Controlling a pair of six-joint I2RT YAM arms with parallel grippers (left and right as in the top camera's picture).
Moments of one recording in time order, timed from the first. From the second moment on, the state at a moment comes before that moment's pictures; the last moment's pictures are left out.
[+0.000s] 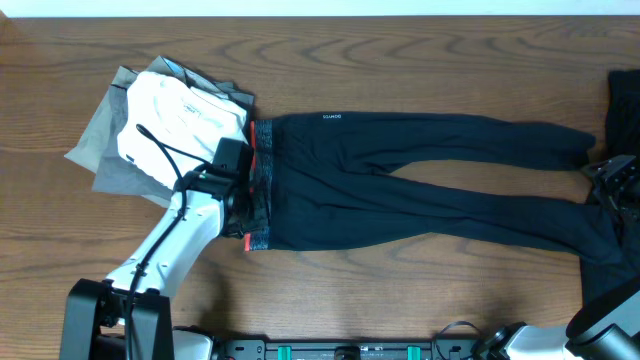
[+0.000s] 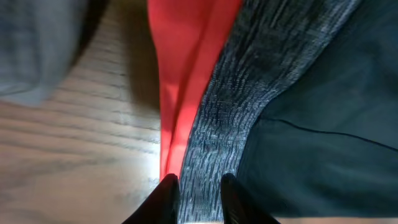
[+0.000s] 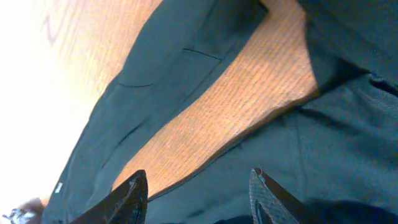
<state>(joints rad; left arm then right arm) -0.23 1.49 0.80 -0.74 0.10 -0.41 -0.78 1.61 1.17 -0.81 -0.51 0.24</state>
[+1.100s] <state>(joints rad) -0.23 1.48 0.64 -1.03 0.34 -0.64 -0.78 1.61 1.17 -0.80 -0.56 0.24</state>
